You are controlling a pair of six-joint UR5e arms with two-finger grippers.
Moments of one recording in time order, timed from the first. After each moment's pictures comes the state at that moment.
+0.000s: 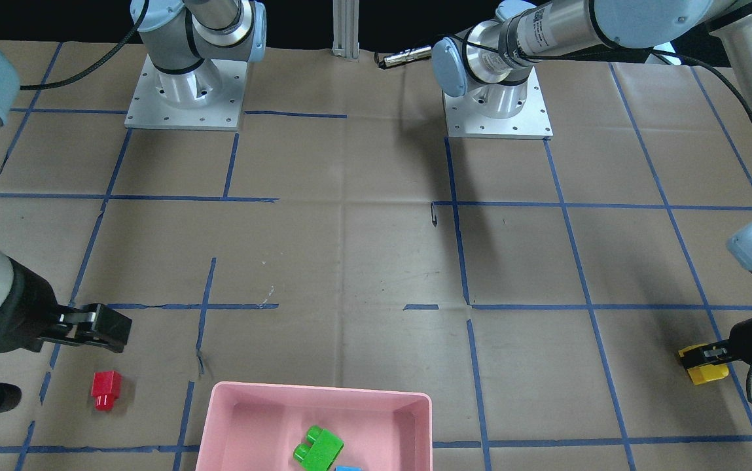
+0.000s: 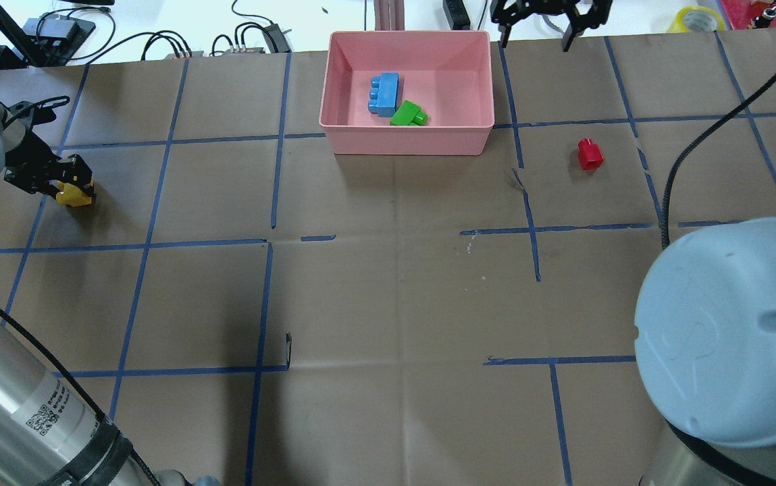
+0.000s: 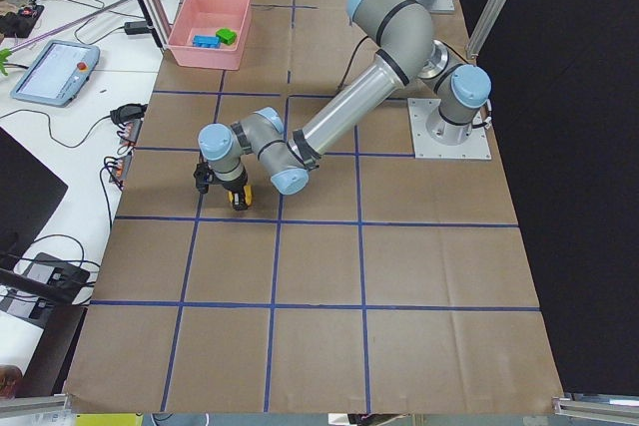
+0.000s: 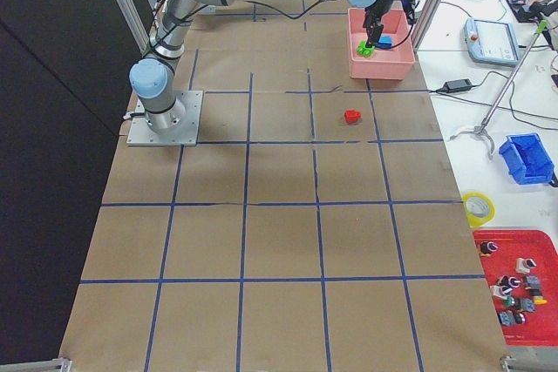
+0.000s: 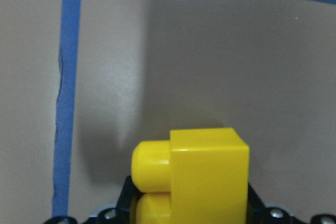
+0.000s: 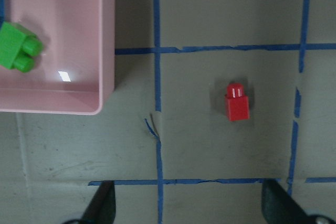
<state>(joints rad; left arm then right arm) -1.00 -2.29 -1.37 -1.08 1.62 0.44 1.47 -1.03 0.97 -1.46 -1.57 -0.10</state>
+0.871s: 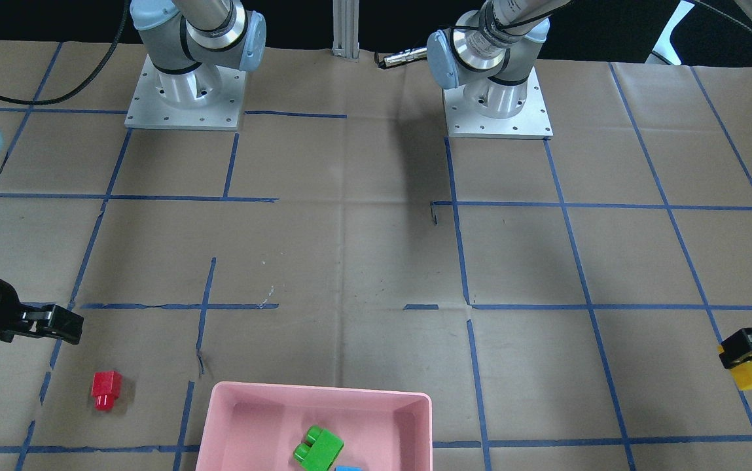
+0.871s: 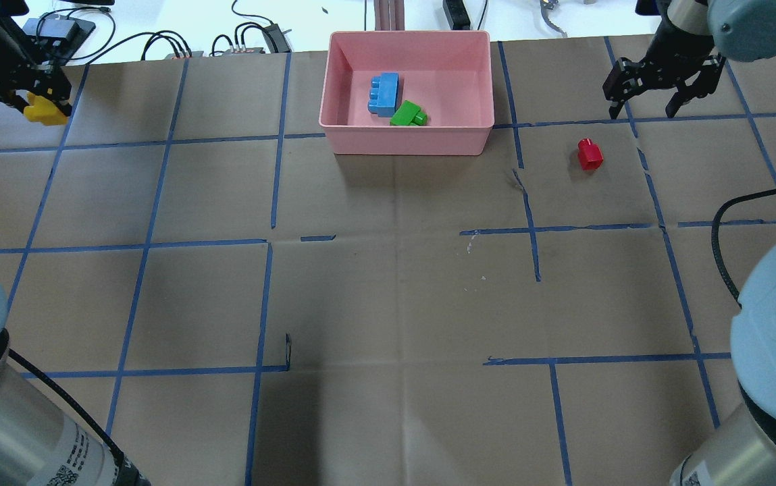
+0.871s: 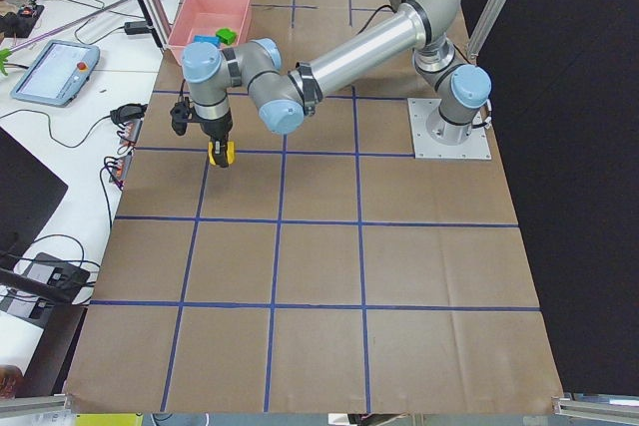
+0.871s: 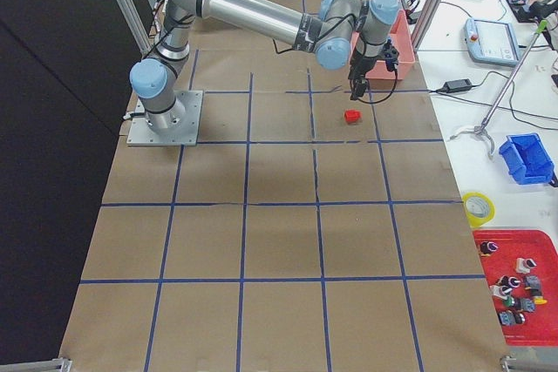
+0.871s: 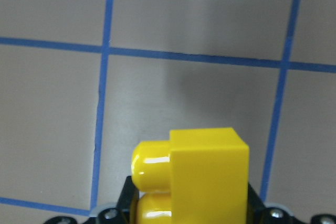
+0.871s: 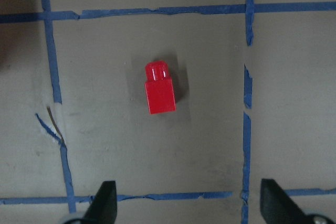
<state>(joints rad) -1.18 -2.12 -1.17 -1.34 1.57 0.34 1.33 -1.11 1.40 -1.84 -1.57 -0.21</state>
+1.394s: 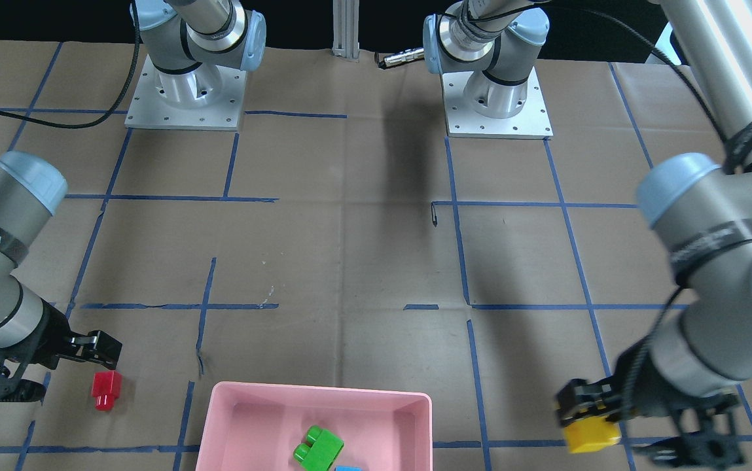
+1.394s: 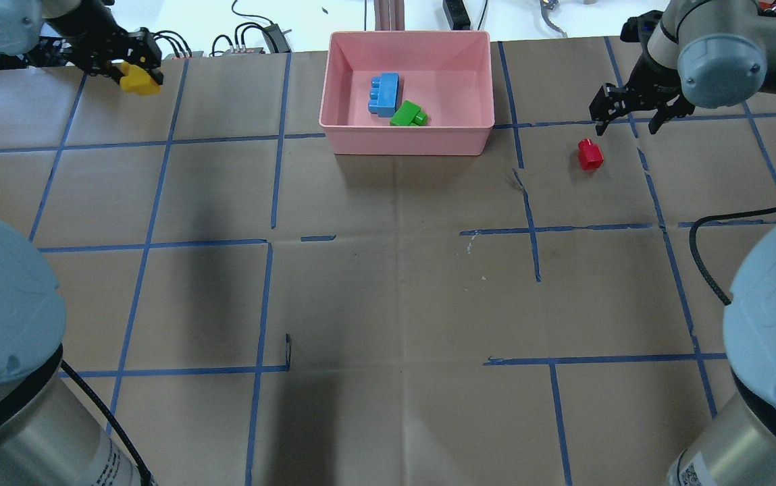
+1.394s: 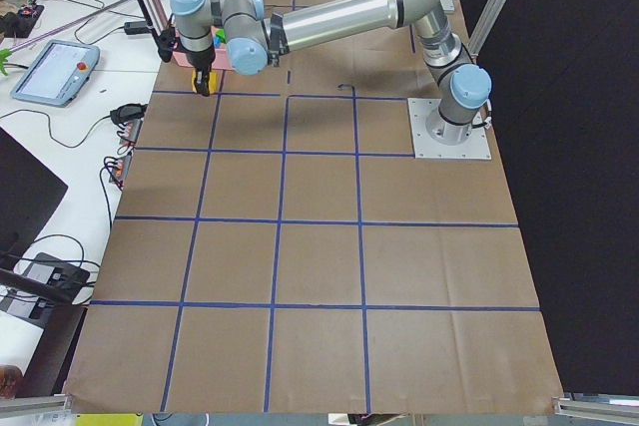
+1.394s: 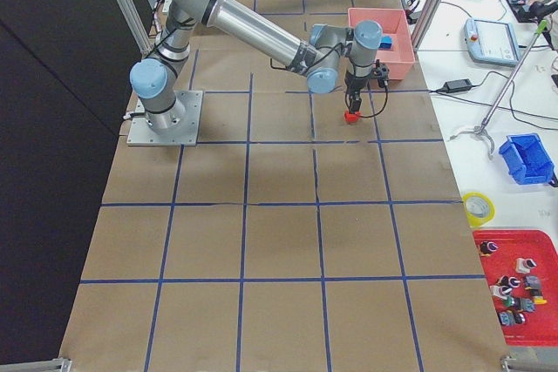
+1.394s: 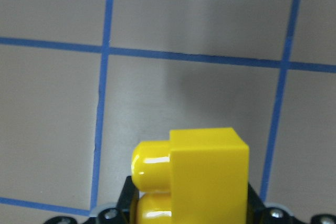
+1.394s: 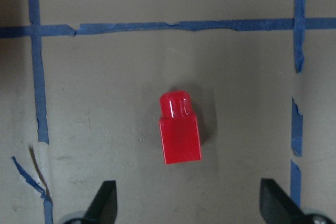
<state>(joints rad) -1.47 -2.19 -1.10 -1.26 1.40 0.06 1.35 -1.05 1.56 -2.15 -1.51 -0.21</state>
